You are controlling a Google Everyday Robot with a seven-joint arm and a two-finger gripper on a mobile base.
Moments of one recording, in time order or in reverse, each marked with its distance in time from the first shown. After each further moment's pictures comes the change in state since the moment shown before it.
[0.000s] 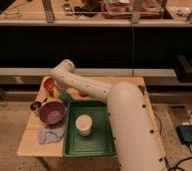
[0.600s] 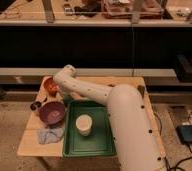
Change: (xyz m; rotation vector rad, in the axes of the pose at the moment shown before) arm -0.022 -0.001 0.027 0.011 -0.030 -0.012
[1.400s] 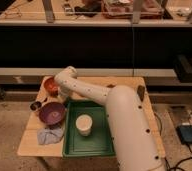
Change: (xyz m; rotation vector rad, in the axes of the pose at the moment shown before) arm -0.013 -0.002 0.006 0.056 -0.053 0.027
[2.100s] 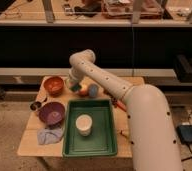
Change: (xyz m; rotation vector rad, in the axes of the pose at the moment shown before) arm 0.014 0.064 -0.136 0.103 0.172 0.144
